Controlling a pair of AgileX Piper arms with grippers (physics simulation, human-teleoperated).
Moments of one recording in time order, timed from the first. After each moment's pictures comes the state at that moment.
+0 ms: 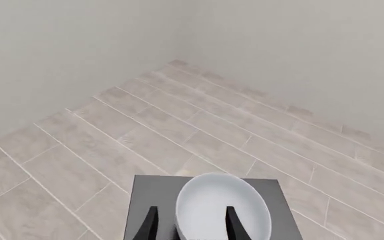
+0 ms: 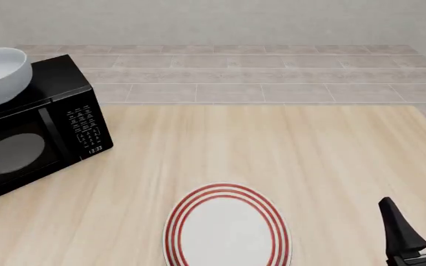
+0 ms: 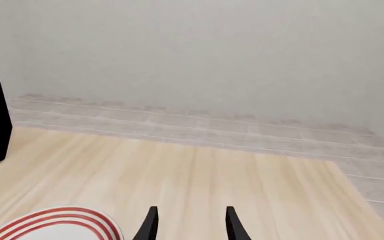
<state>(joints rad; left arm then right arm) 0.57 1.26 -1.51 0.47 -0.12 0.11 0.00 -0.05 0.03 -0.07</state>
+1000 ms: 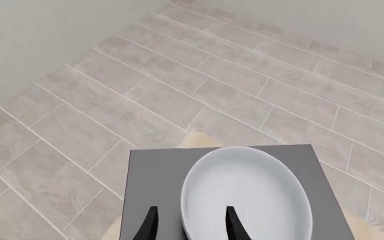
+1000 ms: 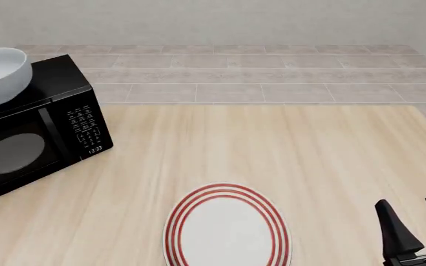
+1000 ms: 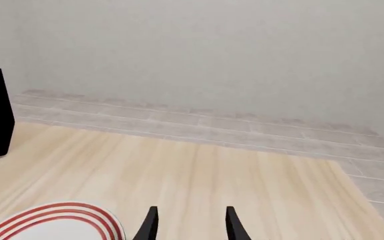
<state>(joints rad) 0.56 1.52 -1.55 0.48 -0.04 0.12 0.00 -0.04 0.02 -0.08</state>
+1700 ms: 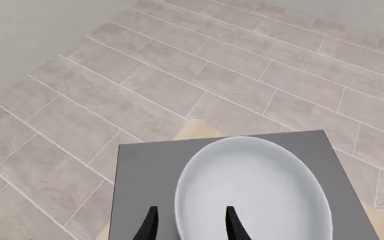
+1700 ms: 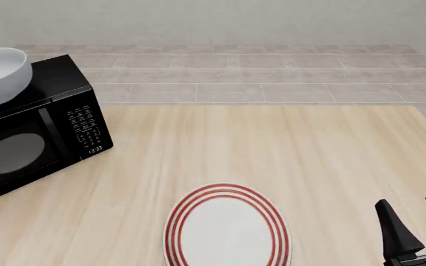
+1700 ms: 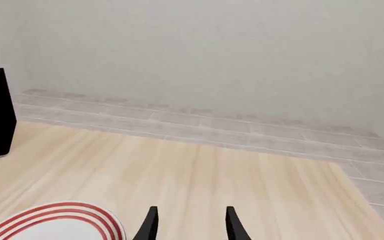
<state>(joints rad) 0.55 1.60 -1.50 0.40 -0.01 0.13 0.00 -0.04 0.03 -0.08</state>
